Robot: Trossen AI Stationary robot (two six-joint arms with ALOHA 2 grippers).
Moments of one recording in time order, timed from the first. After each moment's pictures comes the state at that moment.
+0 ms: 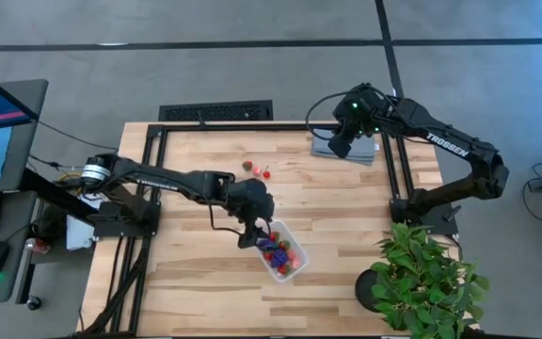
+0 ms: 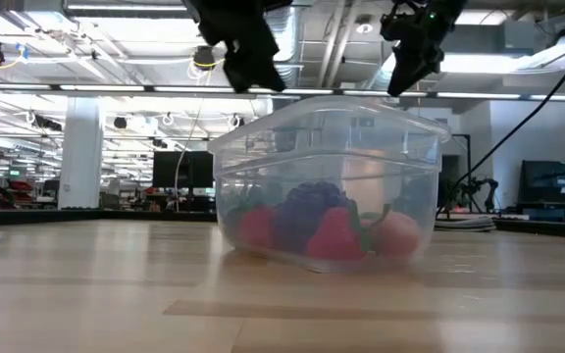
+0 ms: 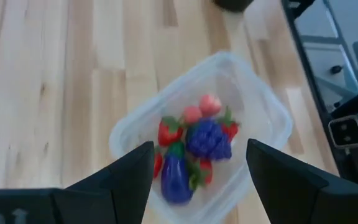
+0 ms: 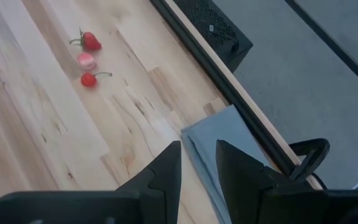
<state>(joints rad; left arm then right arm) -0.08 1.63 1.27 -0.47 0.23 -0.12 -0.56 1.31 1.35 -0.96 0.08 -0.08</state>
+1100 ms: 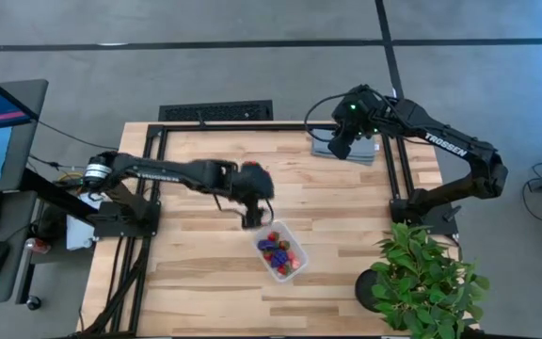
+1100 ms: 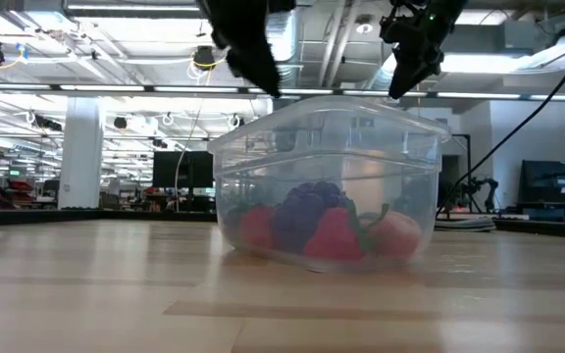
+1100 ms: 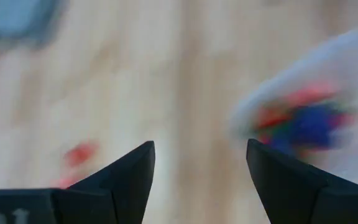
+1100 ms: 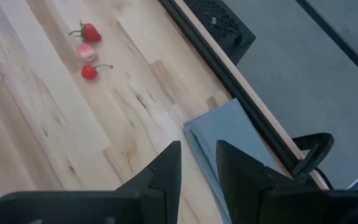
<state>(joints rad) -0.01 1.65 1.41 -0.71 -0.06 -0.01 -0.55 1.32 1.35 -0.98 0.07 -0.07</state>
